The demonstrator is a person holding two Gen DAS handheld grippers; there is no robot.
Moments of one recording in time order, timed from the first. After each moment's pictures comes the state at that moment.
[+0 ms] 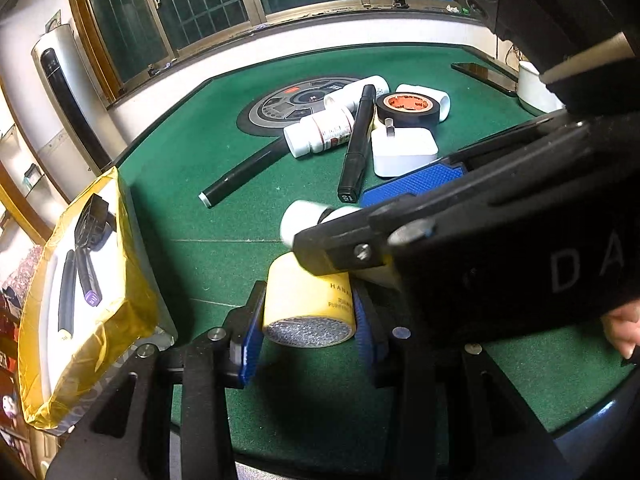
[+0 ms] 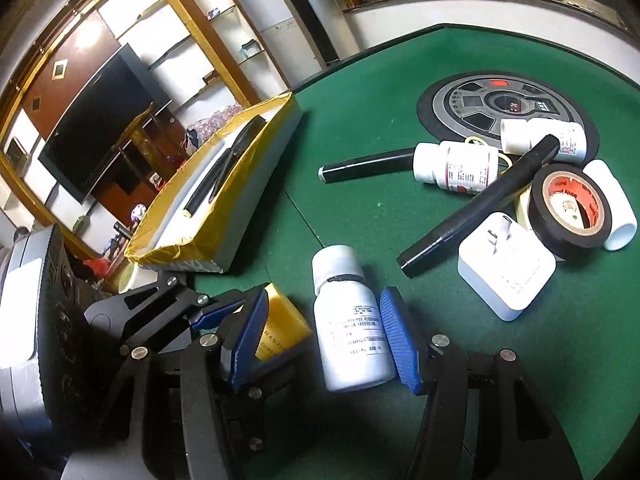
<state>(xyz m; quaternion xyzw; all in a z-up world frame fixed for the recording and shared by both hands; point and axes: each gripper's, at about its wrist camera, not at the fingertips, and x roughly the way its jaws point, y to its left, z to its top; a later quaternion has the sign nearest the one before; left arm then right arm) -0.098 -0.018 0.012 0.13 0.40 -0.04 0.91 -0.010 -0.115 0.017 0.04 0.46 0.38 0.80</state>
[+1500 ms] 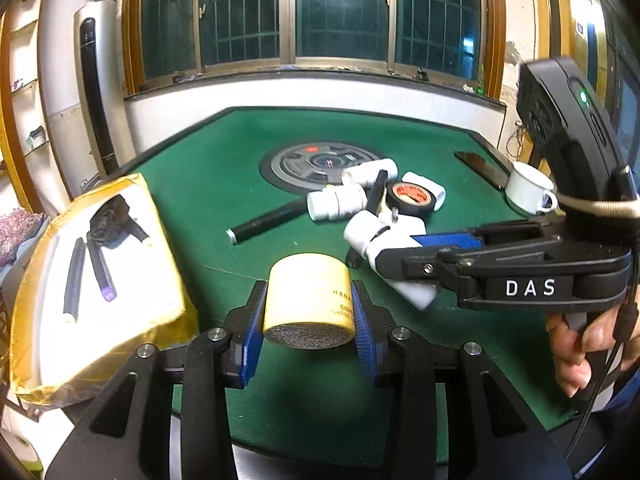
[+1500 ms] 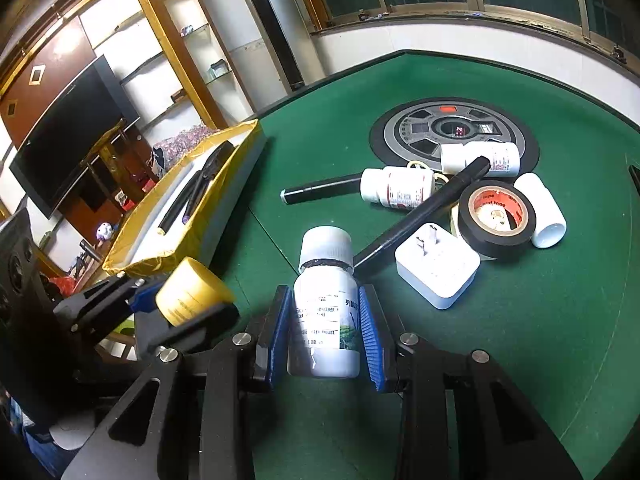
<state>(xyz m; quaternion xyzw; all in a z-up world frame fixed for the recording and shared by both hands) -0.122 0.014 0.059 0.00 0.32 -0.05 0.95 -0.028 -0.137 0.040 0.04 0.42 0.30 0.85</state>
